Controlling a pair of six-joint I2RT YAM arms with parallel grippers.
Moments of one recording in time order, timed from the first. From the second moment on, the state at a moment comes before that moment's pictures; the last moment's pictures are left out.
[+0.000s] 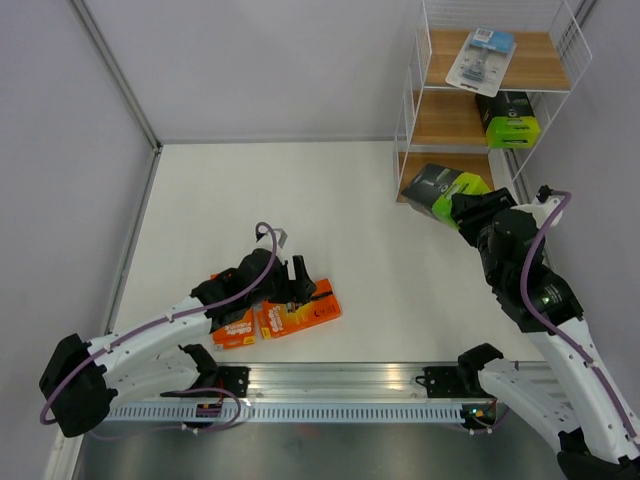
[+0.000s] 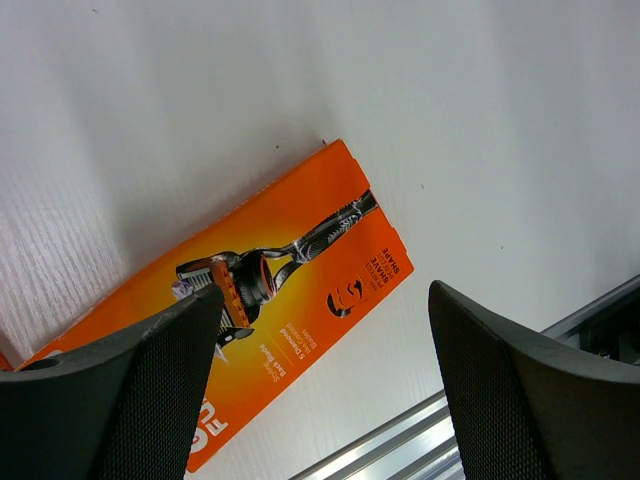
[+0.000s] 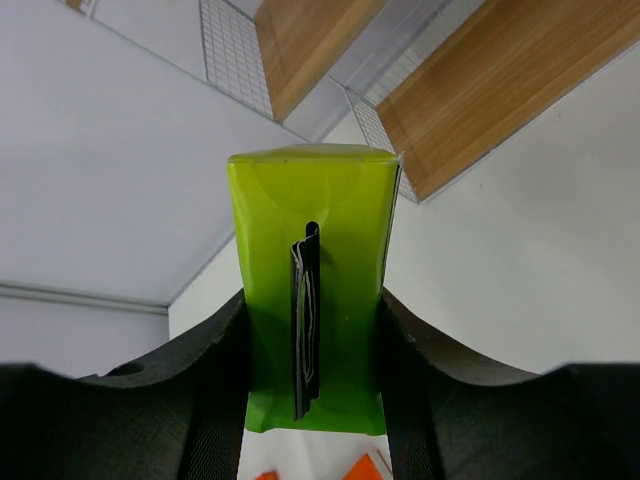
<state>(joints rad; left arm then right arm) -0.83 0.99 0.58 -0.26 -0.13 -0.70 0.42 0.74 1.05 -0.58 0.51 0.99</state>
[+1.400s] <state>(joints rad) -0.83 1.09 0.76 -0.36 -0.15 -0.58 0.42 1.00 0.81 0.25 0.92 1.18</state>
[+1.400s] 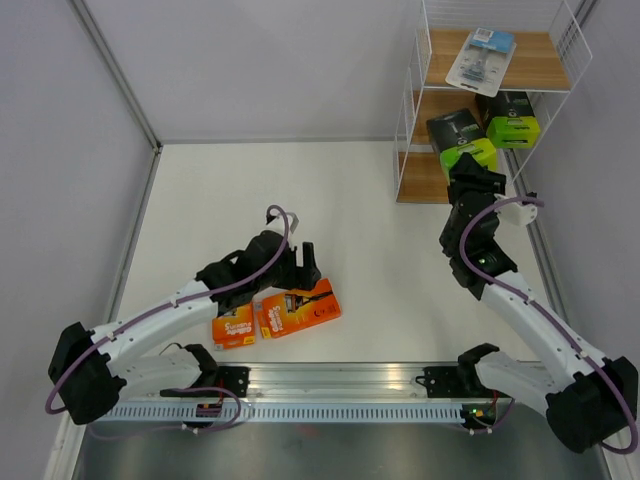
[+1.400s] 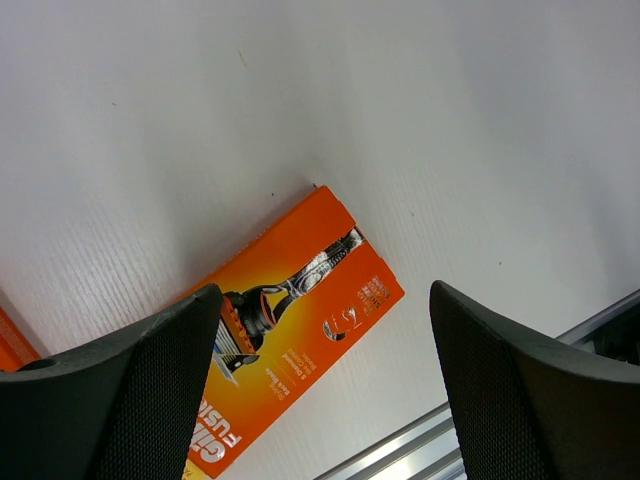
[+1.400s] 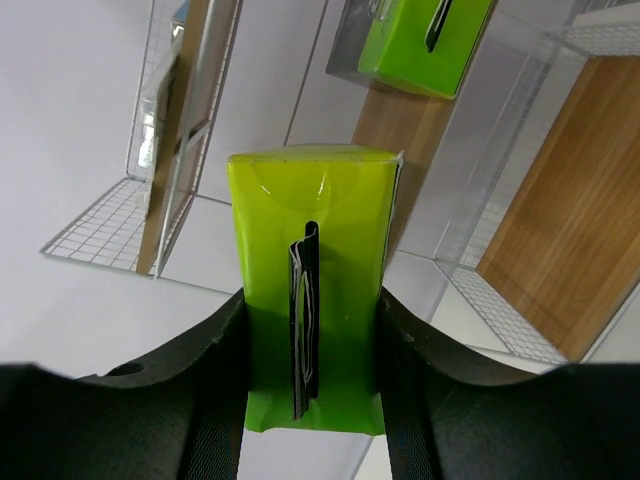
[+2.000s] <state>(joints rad) -0.82 1.23 0.89 -0.38 -0.19 -0.51 0.41 1.34 0.85 0.54 0.98 1.40</state>
